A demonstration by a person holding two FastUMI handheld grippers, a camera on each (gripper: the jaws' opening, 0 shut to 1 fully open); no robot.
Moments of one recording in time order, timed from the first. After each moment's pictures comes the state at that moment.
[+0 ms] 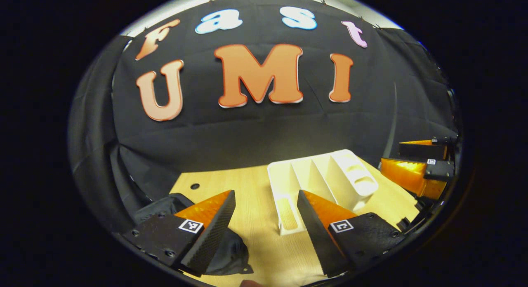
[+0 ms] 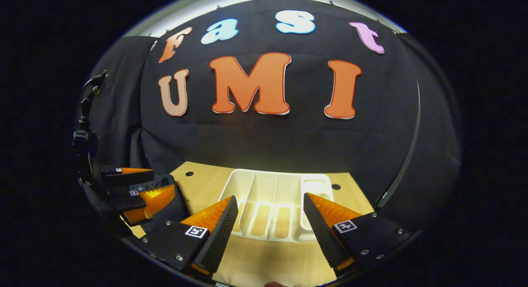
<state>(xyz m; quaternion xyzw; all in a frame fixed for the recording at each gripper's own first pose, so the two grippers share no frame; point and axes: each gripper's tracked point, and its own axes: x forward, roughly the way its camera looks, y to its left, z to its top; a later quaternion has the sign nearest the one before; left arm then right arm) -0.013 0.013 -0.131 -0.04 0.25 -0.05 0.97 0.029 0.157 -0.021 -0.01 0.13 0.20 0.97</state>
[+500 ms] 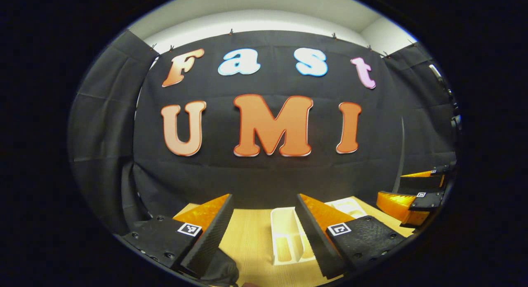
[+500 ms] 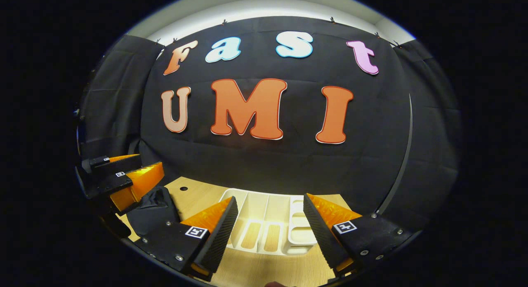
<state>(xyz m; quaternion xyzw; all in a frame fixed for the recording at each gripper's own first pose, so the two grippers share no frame) -0.009 0.016 -0.046 -0.07 0.07 0.00 1.00 0.017 0.139 0.000 0.01 0.07 0.17 0.98</state>
